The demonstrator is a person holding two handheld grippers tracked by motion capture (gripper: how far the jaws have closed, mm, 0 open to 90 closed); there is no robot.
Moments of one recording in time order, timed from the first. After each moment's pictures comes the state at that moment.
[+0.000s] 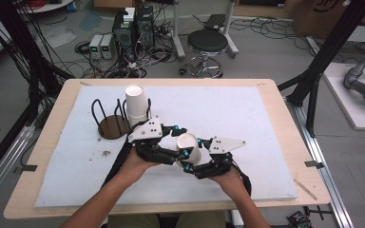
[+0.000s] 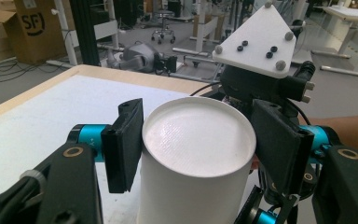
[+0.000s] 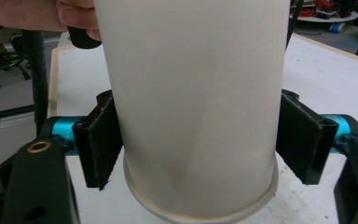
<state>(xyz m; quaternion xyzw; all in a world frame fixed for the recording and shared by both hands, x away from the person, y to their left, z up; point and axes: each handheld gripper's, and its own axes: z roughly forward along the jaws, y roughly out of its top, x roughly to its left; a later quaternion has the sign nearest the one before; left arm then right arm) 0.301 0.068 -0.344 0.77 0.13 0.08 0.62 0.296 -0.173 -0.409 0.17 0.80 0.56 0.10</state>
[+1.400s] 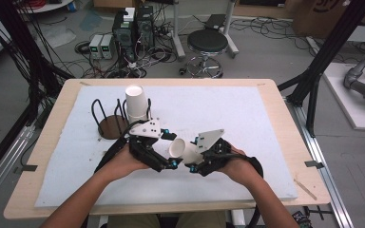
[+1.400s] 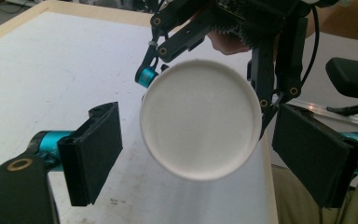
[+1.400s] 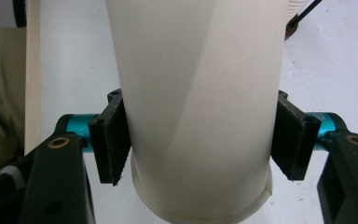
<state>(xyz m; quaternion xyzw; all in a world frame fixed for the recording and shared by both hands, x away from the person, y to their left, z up) 0.310 0.081 -0.343 0.85 0.11 0.03 0.51 0.306 -0.156 -0.362 0.05 0.93 0.33 0.14</state>
